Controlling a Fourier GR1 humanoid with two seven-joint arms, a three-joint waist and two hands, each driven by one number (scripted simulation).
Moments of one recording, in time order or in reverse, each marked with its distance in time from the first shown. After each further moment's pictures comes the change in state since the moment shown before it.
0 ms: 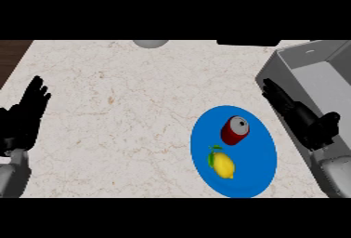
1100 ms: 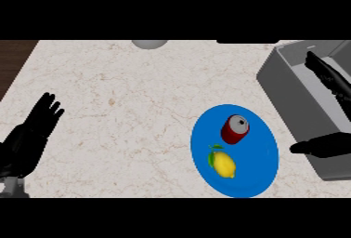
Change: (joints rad) left arm 0.179 -0.053 0.009 -0.200 0.133 -0.165 -0.005; right arm 0.007 -0.198 -0.134 -0.236 0.228 0.025 -0.242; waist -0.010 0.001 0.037
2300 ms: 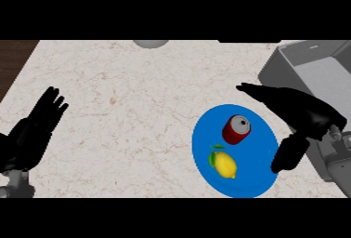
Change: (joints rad) left arm -0.045 -0.044 0.022 -0.009 -0.042 -0.015 0.048; right arm -0.276 0.050 0.295 -0.140 0.216 0.441 0.920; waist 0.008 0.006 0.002
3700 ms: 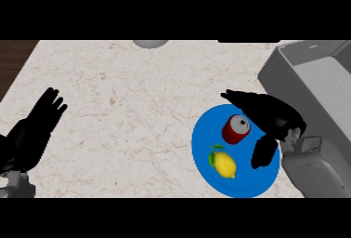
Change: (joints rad) left arm -0.002 -0.088 0.095 -0.015 -0.086 -0.092 0.048; right arm 0.069 0.290 -0.082 0.088 0.418 0.152 -0.139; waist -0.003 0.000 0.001
